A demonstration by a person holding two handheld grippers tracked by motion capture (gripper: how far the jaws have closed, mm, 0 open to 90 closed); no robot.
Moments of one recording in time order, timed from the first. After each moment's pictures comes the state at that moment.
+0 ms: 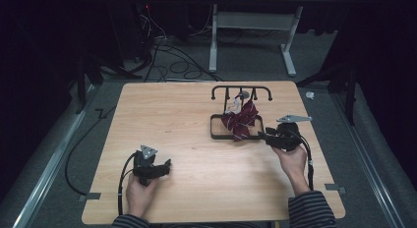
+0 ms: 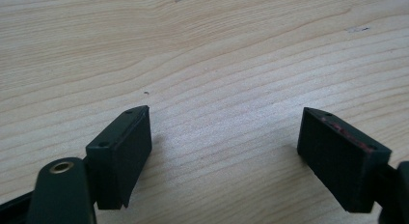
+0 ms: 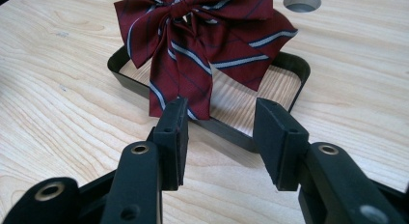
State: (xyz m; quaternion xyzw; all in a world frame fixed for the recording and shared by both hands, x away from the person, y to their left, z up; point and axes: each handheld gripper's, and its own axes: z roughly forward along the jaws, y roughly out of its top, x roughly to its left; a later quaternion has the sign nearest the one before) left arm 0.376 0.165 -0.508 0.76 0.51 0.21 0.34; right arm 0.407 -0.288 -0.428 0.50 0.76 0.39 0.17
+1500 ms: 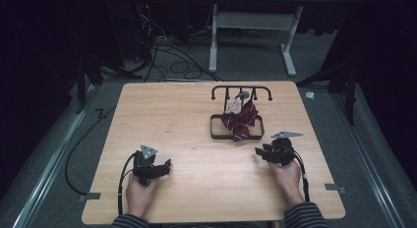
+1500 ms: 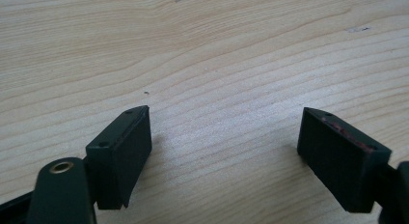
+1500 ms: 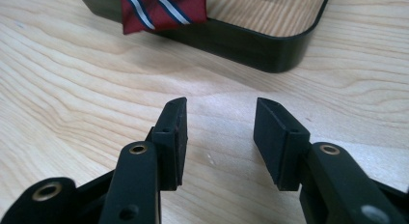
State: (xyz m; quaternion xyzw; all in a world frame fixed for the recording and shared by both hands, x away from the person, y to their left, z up) left arm 0.376 0.165 -0.508 0.76 0.51 0.21 0.34; right arm 0.394 -0.286 -0.490 0.52 0.76 0.35 0.14
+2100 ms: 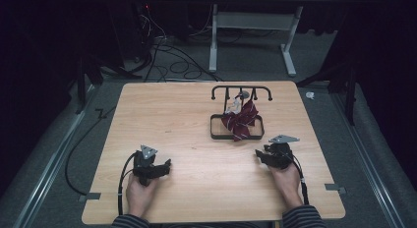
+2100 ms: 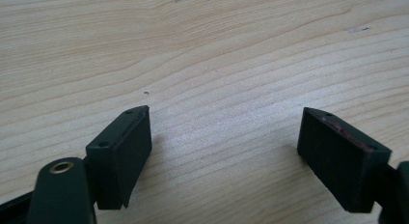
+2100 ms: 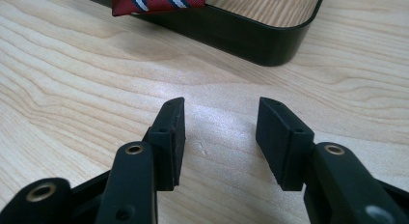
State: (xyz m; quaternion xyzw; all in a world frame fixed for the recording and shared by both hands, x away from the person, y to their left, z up) left arm 0.376 0.165 -0.508 0.76 0.51 0.21 0.34; right arm 0.384 -0.280 -0.498 0.50 0.77 0.34 0.19
